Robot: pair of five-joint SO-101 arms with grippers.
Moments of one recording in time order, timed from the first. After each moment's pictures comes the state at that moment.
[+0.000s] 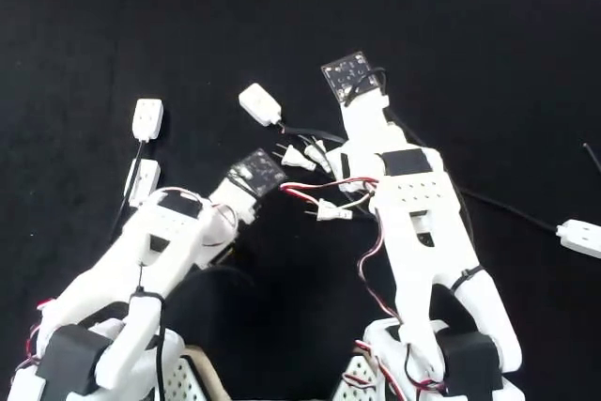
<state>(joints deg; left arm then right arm) 14.6 -21.9 59.9 47.3 -30.2 -8.2 -22.1 42.9 47.3 16.6</state>
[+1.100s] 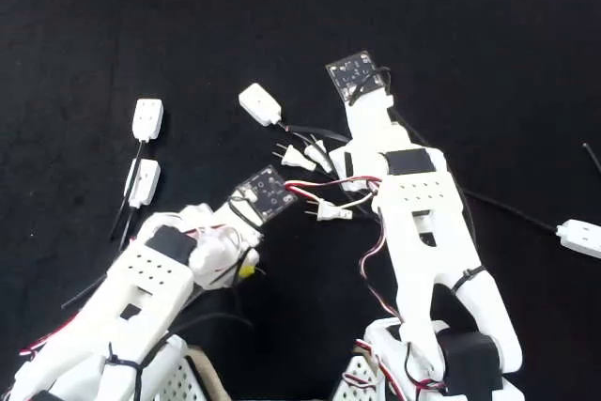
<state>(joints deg) 19.3 -44.2 68.9 50.5 -29.1 -7.2 -22.1 42.9 47.3 16.6</state>
